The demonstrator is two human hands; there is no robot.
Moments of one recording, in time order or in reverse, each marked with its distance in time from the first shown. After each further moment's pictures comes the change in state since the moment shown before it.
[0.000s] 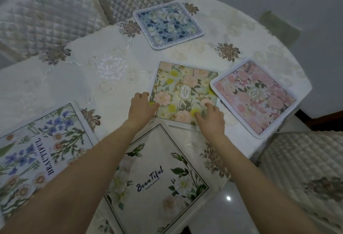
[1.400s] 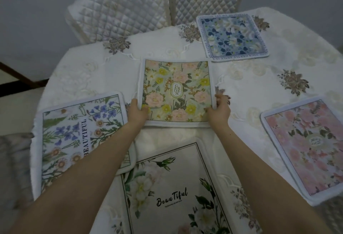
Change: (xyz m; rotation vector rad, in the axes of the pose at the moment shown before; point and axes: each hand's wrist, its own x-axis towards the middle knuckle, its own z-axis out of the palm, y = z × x) left_hand 0.012 -0.118 -0.052 -0.547 0.361 -0.446; right_hand 0.077 -0.130 0.060 0.552 -0.106 -0.135
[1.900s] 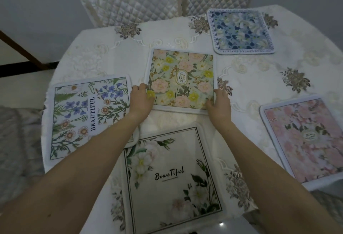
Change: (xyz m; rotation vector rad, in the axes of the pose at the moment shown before) left_hand -0.041 0.003 -0.019 0.364 0.031 0.217; right_hand -0.031 0.003 -0.016 -0.408 -0.120 -0.282
